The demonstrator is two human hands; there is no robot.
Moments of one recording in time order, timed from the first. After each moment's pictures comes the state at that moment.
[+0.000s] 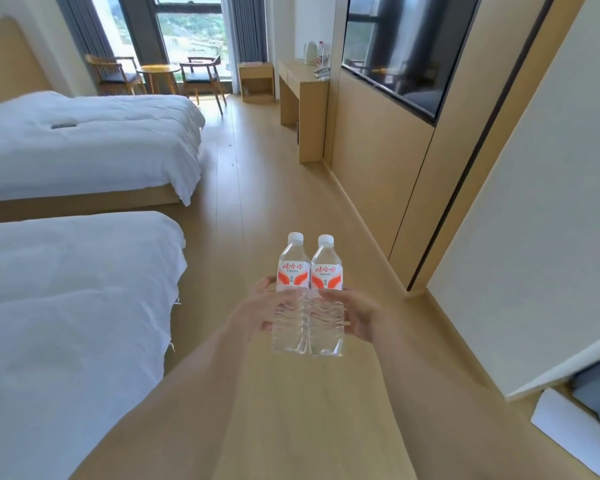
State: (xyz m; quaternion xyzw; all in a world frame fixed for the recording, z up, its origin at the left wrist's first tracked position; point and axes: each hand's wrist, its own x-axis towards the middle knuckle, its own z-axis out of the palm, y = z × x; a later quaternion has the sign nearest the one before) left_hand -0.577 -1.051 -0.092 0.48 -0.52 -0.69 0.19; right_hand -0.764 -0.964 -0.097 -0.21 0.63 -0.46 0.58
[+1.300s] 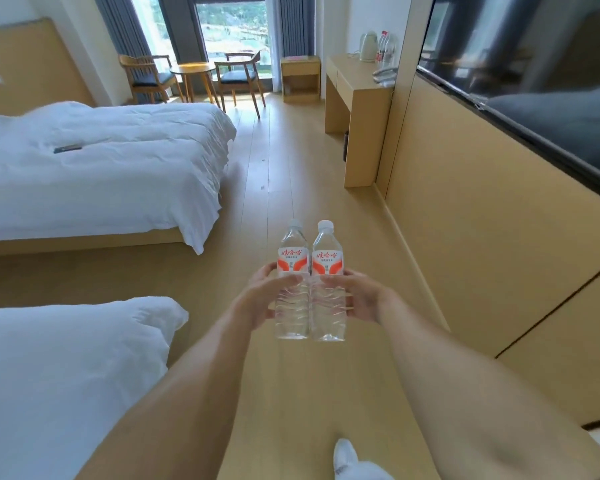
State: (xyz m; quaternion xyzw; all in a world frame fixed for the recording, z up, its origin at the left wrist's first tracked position) left_hand -0.810 -1.694 -0.108 0.49 -0.46 -0.69 0.25; right_hand -1.015 -1.638 -0.114 -0.27 0.58 -0.41 0.65
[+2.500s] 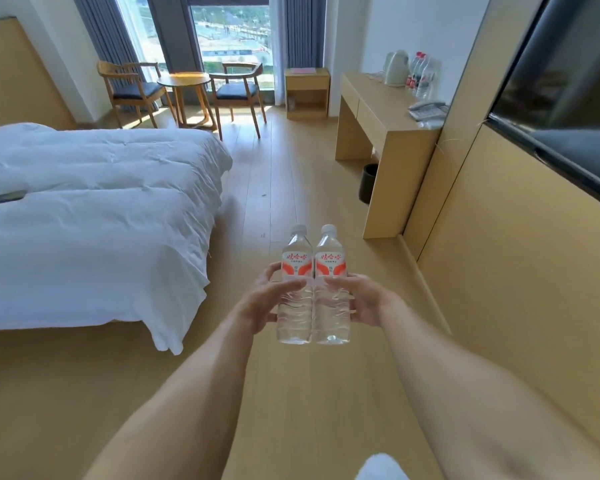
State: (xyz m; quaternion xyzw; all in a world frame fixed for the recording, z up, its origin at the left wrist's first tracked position) left_hand -0.922 -2.293 -0.097 0.48 -0.48 -0.68 0.26; right_hand -1.126 -2.239 -0.096 -0.27 0.60 -0.40 0.64
